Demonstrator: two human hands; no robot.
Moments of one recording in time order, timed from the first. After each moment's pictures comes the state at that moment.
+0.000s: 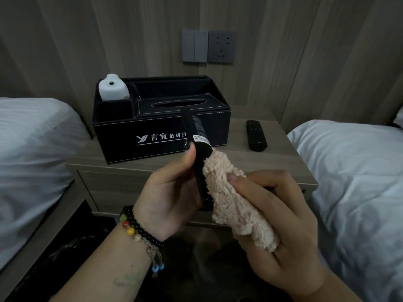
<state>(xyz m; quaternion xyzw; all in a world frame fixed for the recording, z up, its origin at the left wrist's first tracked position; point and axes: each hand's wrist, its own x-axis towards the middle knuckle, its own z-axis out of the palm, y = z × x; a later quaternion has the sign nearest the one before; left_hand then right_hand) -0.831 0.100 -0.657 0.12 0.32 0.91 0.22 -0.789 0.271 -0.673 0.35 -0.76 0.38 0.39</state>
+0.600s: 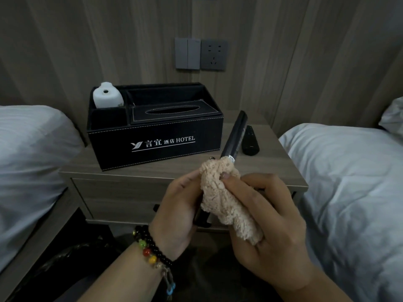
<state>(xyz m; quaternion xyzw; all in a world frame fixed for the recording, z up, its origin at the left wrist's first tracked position) -0.811 0.126 -0.656 0.11 0.52 0.84 0.09 -0.791 0.270 -0.679 0.29 -0.79 0.30 0.44</state>
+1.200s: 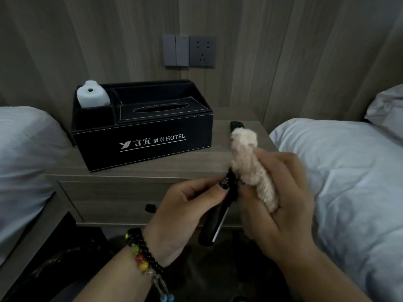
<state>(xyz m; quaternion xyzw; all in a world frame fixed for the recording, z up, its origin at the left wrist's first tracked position) -0.805 0.133 -0.661 0.12 0.59 0.79 0.11 -0.799 0.286 -0.669 0.19 -0.78 0.38 0.45</state>
